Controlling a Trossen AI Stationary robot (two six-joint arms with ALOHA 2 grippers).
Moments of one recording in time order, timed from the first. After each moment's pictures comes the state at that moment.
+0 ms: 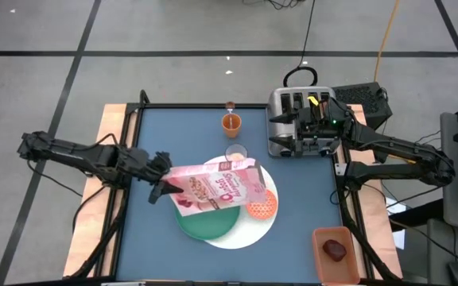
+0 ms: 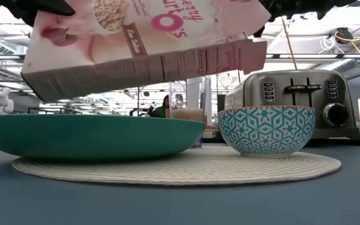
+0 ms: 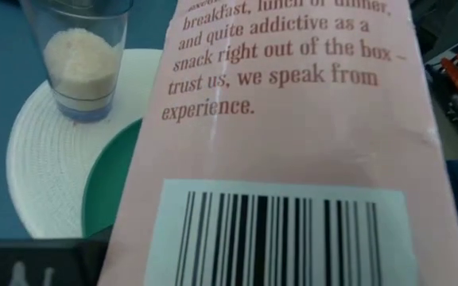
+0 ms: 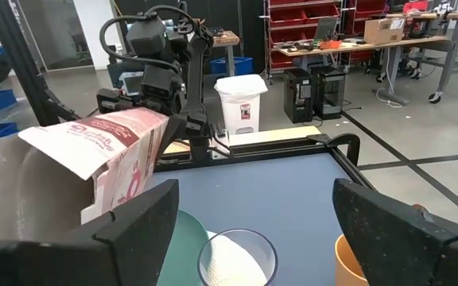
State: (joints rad) left arm -0.16 0.75 0.59 -0.31 0.09 -0.43; right arm -0.42 0.91 0.74 0.06 -0.37 0.06
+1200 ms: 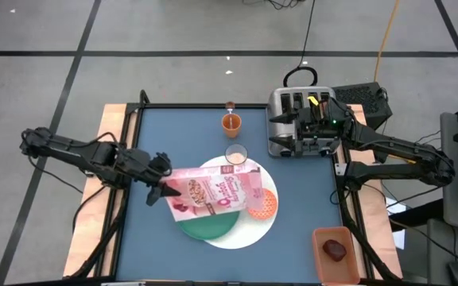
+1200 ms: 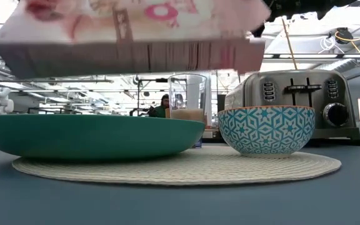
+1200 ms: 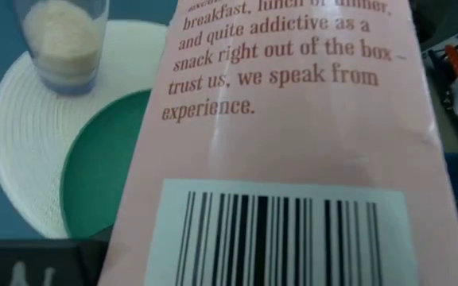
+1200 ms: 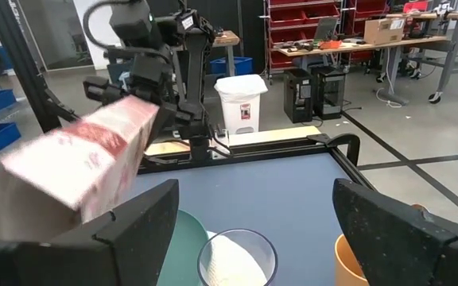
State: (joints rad) left arm -0.22 0.83 0.77 -0.50 0.08 -0.53; right arm -0.42 0.91 0.74 0.07 -0.37 0.06
